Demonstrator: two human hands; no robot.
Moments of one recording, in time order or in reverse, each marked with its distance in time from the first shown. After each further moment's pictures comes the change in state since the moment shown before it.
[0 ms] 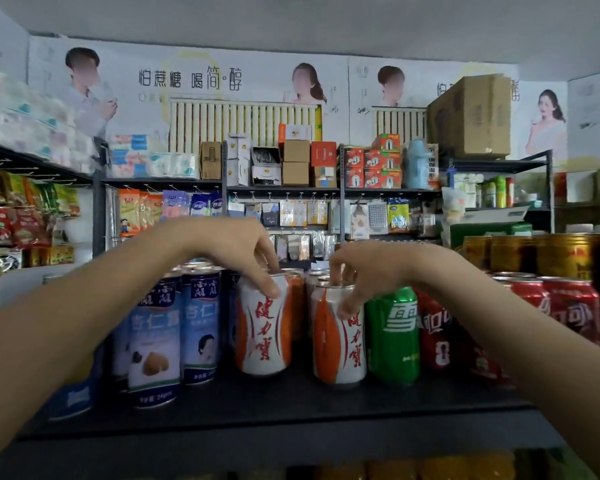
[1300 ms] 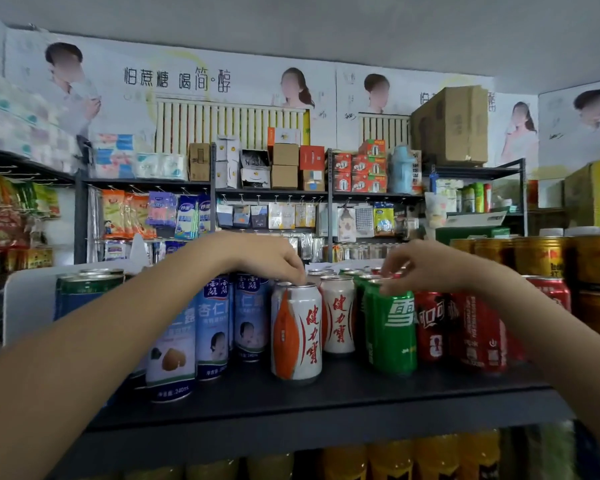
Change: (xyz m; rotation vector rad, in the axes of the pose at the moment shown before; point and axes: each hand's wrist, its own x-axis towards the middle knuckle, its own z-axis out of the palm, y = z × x) left_hand 0.008 0.008 0.017 -0.143 -0.080 0.147; right_hand -0.038 0.040 0.007 0.056 0.204 0.140
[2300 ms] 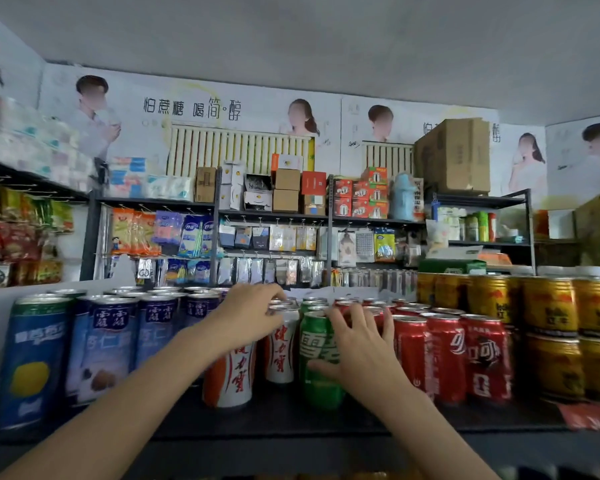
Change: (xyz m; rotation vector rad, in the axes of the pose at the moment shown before) left_hand 0.018 0.069 0.055 0.055 0.497 -0.143; right_hand -0.038 0.008 0.062 -0.207 0.377 0.061
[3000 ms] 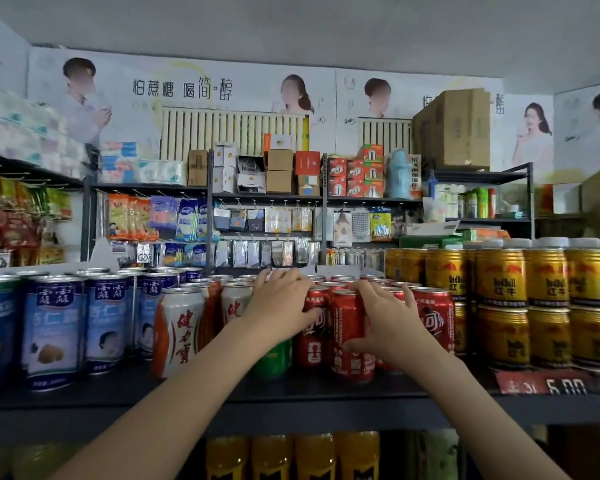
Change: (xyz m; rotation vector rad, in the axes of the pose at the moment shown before) left_hand 0.034 0.096 0.067 0.228 0.039 0.038; right_hand -0.015 0.112 -0.022 0.110 -0.103 -0.019
